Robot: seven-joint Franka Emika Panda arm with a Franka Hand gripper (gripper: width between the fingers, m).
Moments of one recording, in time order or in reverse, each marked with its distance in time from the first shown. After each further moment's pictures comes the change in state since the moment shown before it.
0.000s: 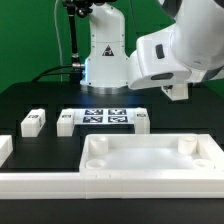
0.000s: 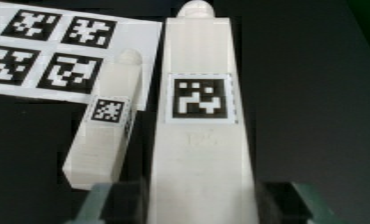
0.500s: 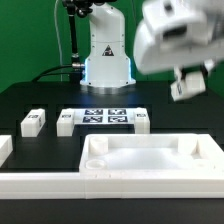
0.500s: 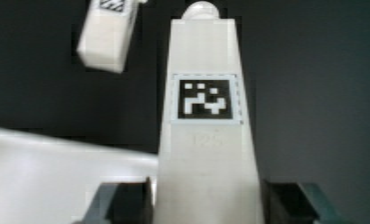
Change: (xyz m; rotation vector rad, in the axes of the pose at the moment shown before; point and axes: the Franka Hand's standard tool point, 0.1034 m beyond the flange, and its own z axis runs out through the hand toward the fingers) arm -0.007 -0.006 -0.064 -0.024 0.359 -0.090
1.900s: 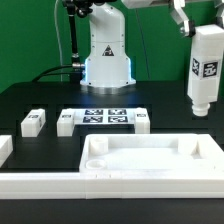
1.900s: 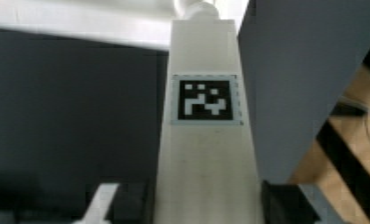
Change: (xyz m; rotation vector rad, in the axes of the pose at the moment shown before) arm 0.042 0.021 -0.112 -0.115 1.020 -0.043
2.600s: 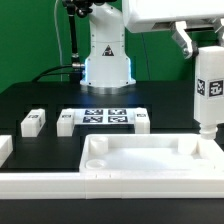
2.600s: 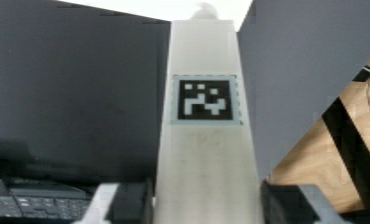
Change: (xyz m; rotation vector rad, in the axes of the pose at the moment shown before) arm -0.031 -0.013 0.030 -0.015 0.095 -0.114
